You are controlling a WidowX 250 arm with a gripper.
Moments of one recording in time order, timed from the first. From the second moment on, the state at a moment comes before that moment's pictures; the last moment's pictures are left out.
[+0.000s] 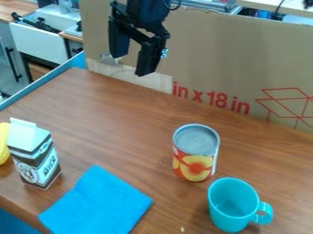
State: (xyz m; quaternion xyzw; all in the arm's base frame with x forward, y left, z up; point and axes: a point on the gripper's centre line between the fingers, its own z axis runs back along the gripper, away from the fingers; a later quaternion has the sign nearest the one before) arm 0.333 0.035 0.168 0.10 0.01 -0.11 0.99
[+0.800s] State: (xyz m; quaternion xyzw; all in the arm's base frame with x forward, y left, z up) arm 0.302 -0.019 0.118 0.05 0.05 -0.12 0.99
